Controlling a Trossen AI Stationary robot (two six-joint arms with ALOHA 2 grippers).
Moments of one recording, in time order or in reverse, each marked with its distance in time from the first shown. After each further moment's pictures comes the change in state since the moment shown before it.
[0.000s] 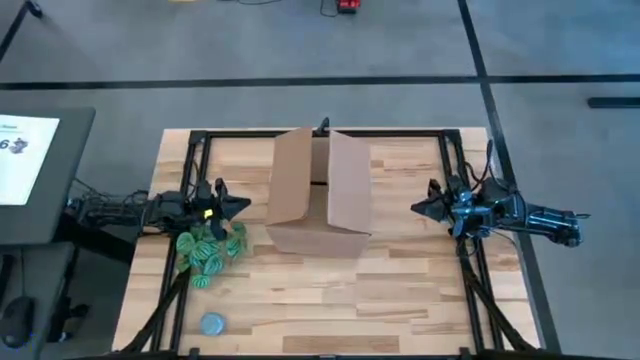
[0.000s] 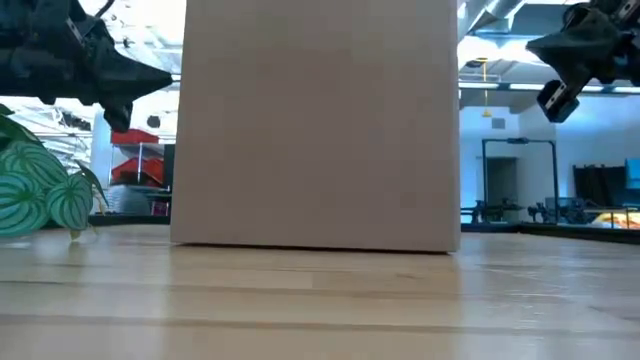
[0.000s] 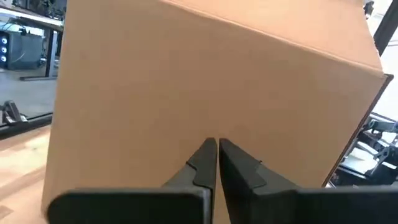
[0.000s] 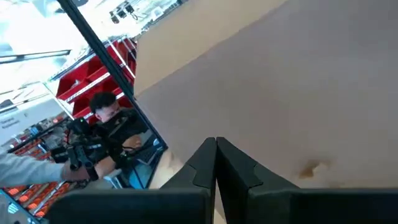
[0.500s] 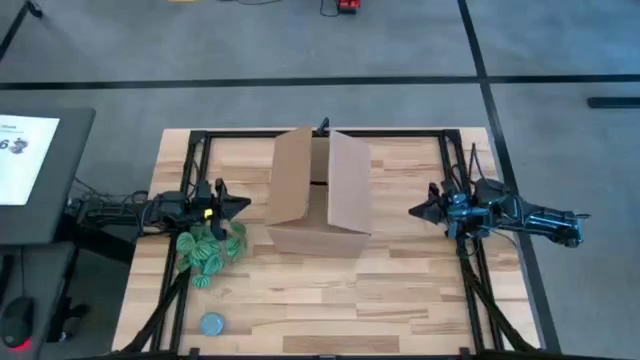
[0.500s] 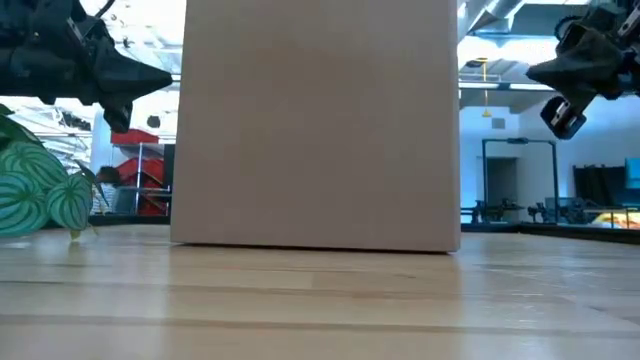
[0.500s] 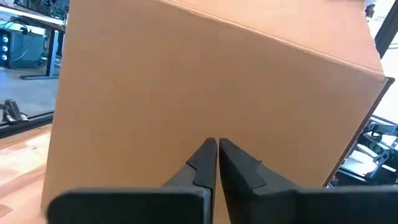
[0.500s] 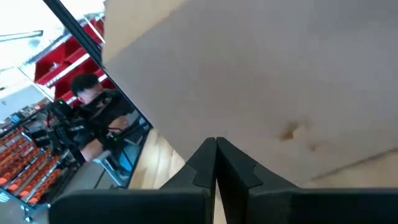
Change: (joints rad) left arm 0.000 0.000 -0.001 0.009 -0.004 -0.004; right arm 0.000 0.000 0.000 -0.135 0.002 0.000
